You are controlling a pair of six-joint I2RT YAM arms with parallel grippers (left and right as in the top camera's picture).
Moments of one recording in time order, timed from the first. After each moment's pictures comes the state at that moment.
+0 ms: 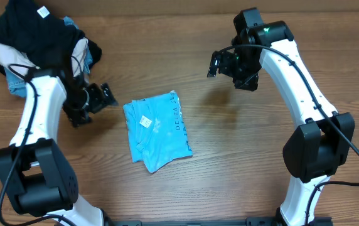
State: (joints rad) left arm 0.18 1.81 1.36 -1.07 0.31 -0.31; right arm 0.26 2.05 1.92 -1.27 -0.28 0.50
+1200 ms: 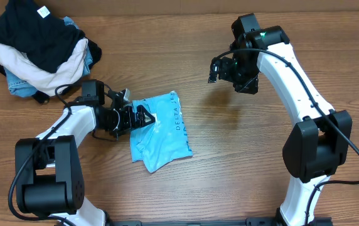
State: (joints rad) left arm 0.04 1.80 0.94 -0.54 0.70 -0.13; right arm 0.26 2.05 1.86 -1.23 -0.25 0.46
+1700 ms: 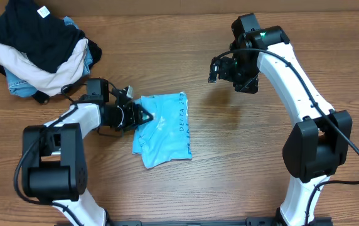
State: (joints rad) left arm 0.02 1.90 0.96 -0.41 0.74 -0.21; right arm 0.26 2.05 1.86 -1.23 -0.25 0.46
